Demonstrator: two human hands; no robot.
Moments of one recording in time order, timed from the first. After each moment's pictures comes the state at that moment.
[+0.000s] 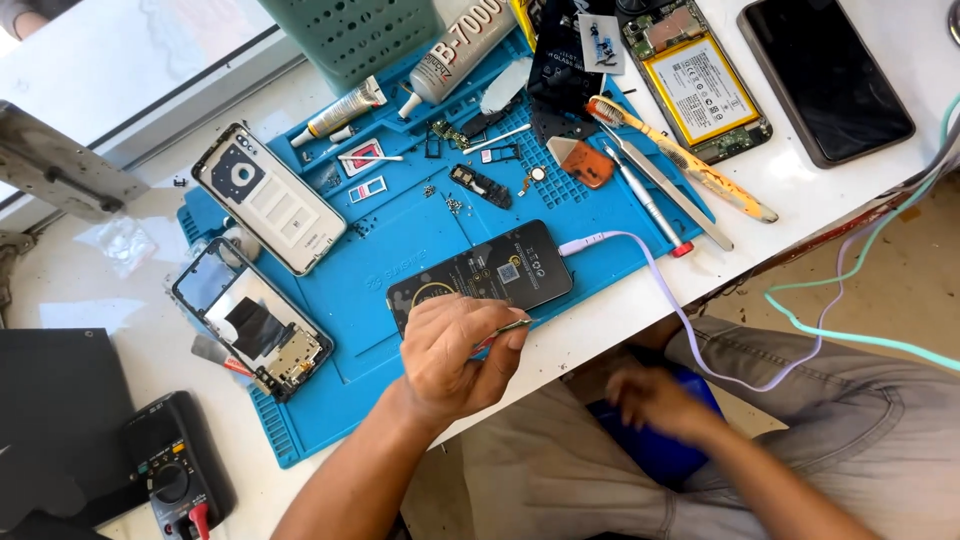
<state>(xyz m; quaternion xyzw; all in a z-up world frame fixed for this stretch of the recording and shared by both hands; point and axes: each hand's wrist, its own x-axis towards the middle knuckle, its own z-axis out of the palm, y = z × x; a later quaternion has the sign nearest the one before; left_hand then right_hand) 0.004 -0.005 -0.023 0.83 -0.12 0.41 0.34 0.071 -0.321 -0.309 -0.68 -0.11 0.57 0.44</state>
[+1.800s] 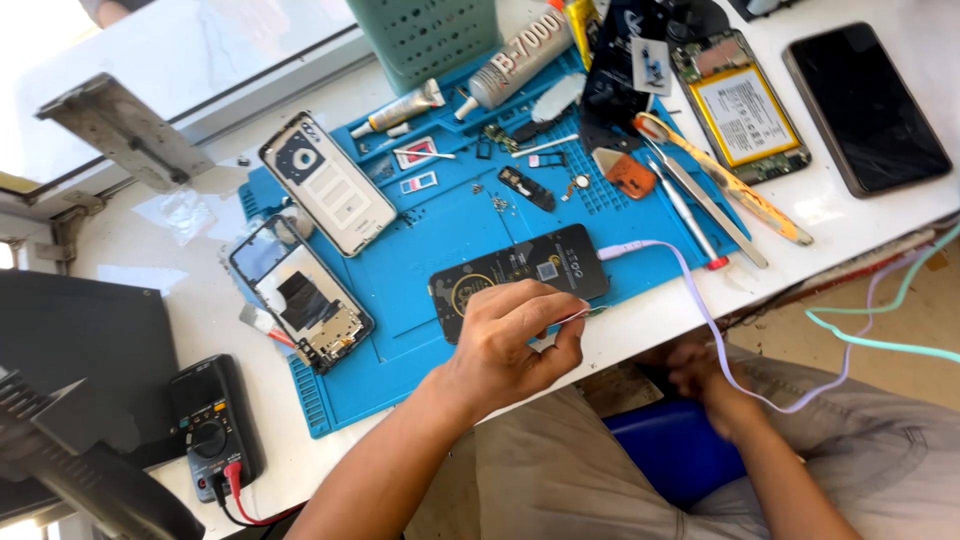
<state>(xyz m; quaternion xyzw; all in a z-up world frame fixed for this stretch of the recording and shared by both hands) -0.003 -0.010 -0.002 0.84 -0.13 0.37 0.37 0.117 -0.346 -0.331 -0.64 0.18 0.30 0.68</state>
